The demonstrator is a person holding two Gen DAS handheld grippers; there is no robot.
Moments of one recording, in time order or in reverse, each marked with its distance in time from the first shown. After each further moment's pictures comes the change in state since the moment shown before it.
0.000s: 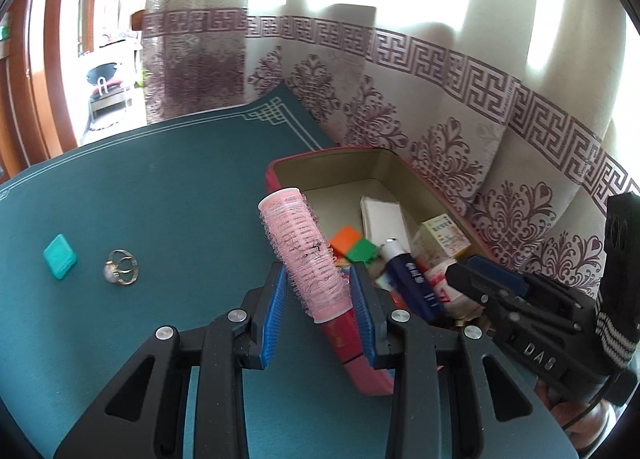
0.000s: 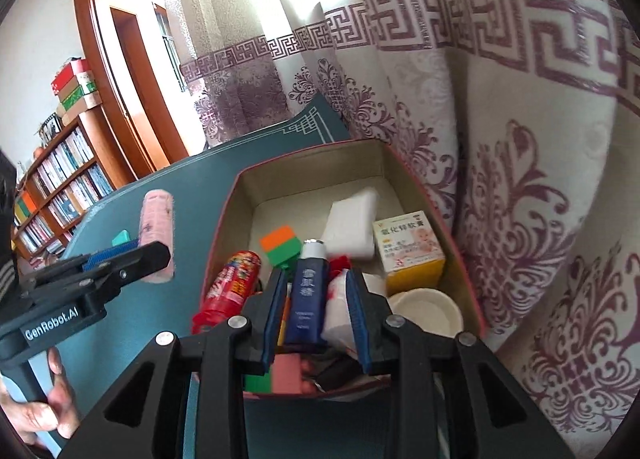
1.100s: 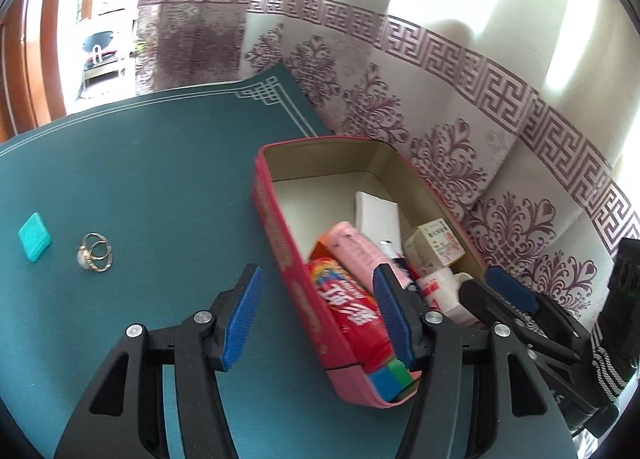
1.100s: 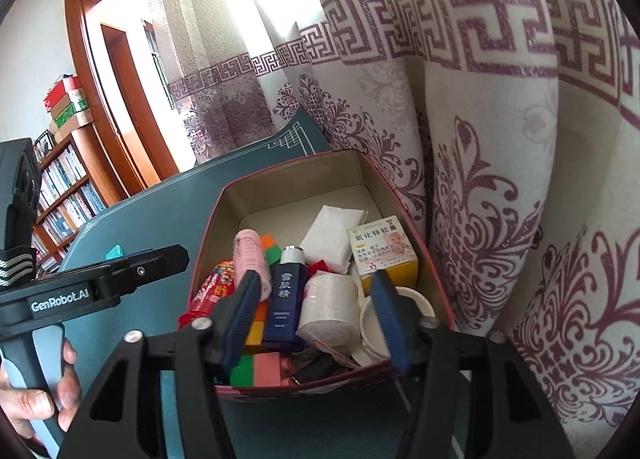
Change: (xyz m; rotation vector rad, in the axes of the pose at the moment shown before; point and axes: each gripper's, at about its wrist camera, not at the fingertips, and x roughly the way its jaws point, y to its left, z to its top) left arm 0.015 0.017 0.007 -0.098 0.060 -0.047; right arm -0.014 -0.004 -0.001 0.037 -0.063 -0.023
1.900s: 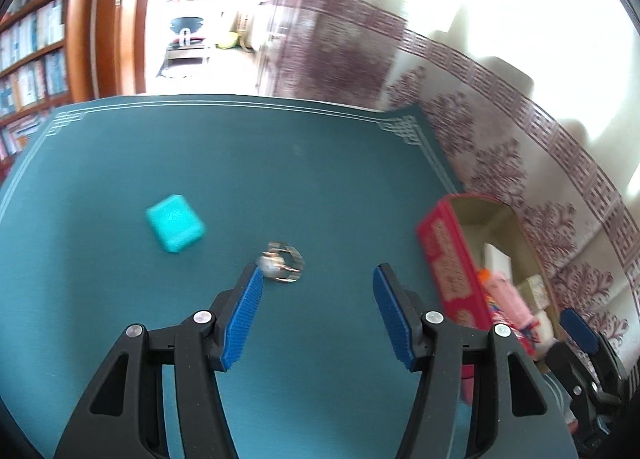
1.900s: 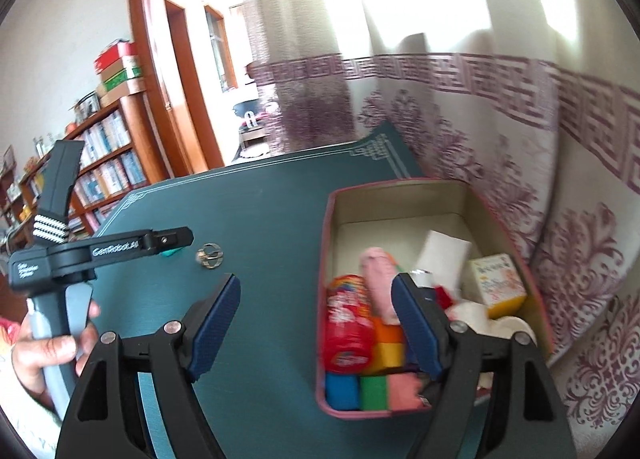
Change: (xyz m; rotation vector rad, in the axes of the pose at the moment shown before) left arm -0.046 0.140 -0.006 -0.217 -0.074 0.207; right arm 0.007 0.107 0.006 -0.189 0.004 0.134
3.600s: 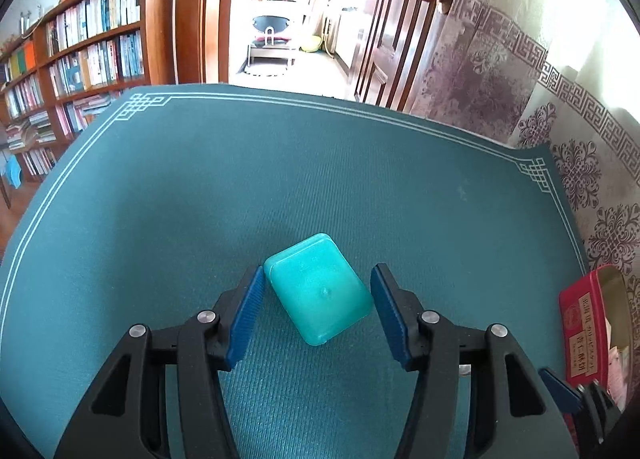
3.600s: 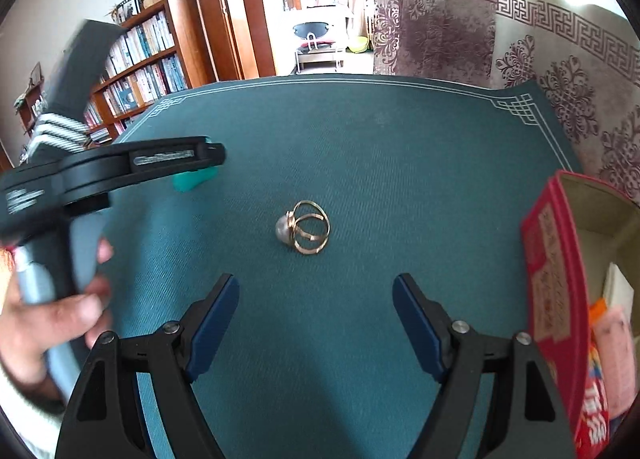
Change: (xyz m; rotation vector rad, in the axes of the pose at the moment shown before) left arm 0.057 0.098 0.038 -0.124 -0.039 0.261; right arm 0.167 0.106 0.005 -0.167 0.276 0.110
